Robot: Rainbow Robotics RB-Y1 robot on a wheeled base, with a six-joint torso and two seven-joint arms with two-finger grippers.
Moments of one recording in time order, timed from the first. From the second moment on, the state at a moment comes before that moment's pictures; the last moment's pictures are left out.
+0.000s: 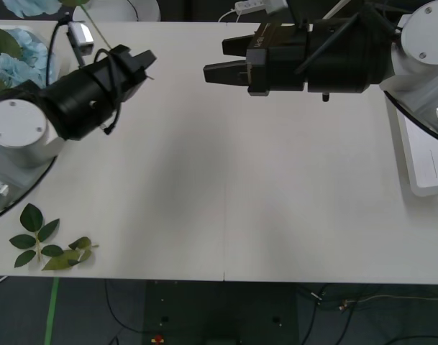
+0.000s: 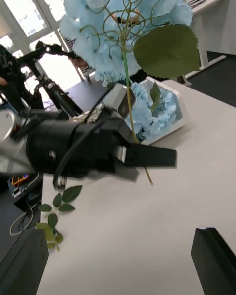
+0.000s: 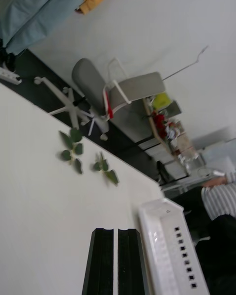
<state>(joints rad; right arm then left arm) -0.80 -0.75 0.45 -1.62 -1.92 0.83 2.32 -0.46 0.72 -0.32 -1.57 1.81 0.28 -1.74</state>
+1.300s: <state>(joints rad) -0.80 -1.12 0.41 -1.67 -1.98 1.15 2.67 -0.35 1.09 0.11 -0.96 1.75 0.93 -1.74</state>
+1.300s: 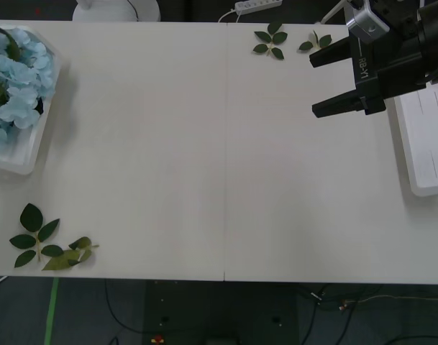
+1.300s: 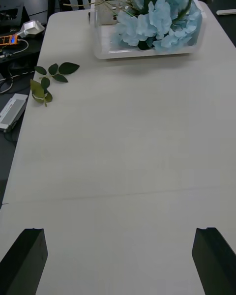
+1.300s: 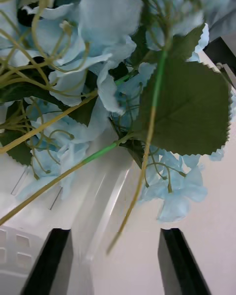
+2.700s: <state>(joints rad) -0.80 -1.12 0.41 -1.67 -1.98 1.15 2.67 0.10 0.90 0.25 -2.16 1.39 1.09 -1.89</state>
